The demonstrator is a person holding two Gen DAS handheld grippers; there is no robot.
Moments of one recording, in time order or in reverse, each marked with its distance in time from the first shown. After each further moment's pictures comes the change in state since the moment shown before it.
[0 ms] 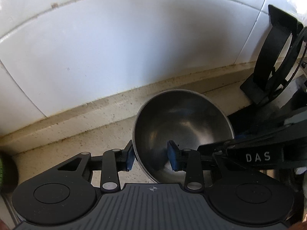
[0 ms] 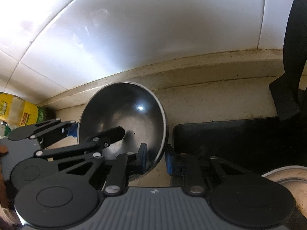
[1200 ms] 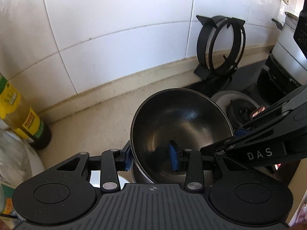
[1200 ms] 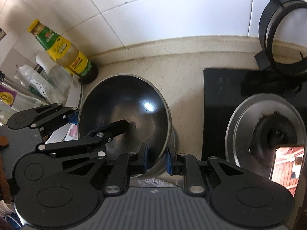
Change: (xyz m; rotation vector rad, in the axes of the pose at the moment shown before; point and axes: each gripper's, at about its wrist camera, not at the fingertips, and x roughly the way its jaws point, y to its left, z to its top) left arm -0.155 -0.037 -0.106 0.112 -0.107 -0.008; right arm -0.099 0.090 -0.132 -0.104 -0.008 -0.047
